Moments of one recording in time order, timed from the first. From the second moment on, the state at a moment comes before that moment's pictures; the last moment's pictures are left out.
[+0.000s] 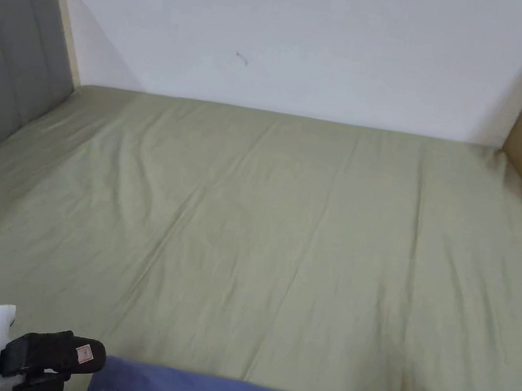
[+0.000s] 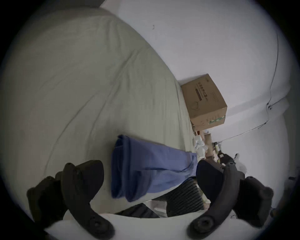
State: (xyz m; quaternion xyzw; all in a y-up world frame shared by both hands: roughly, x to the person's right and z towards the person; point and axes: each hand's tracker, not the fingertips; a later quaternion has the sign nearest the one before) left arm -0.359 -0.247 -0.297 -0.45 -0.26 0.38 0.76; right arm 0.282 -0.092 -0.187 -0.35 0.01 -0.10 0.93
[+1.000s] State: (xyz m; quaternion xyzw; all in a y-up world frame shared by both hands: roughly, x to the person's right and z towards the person) left arm -0.303 -0.191 -0.298 -0.46 -0.04 0.01 0.89; right arm 0.242 -0.096 -0.209 -0.40 0.08 -0.07 0.91
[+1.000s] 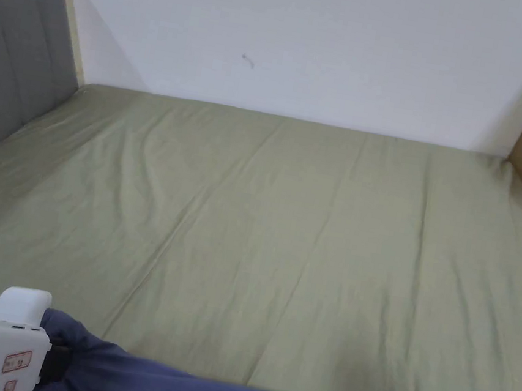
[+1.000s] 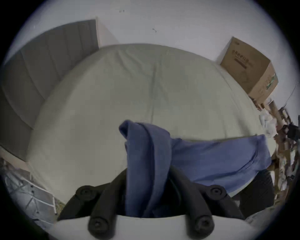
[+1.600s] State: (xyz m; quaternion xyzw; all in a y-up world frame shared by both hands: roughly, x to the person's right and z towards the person) left arm -0.072 -0.242 -0.329 -0.56 -0.31 0.15 0.76; right arm 0.286 -0.101 -0.175 -0.39 0.05 -0.07 0.92
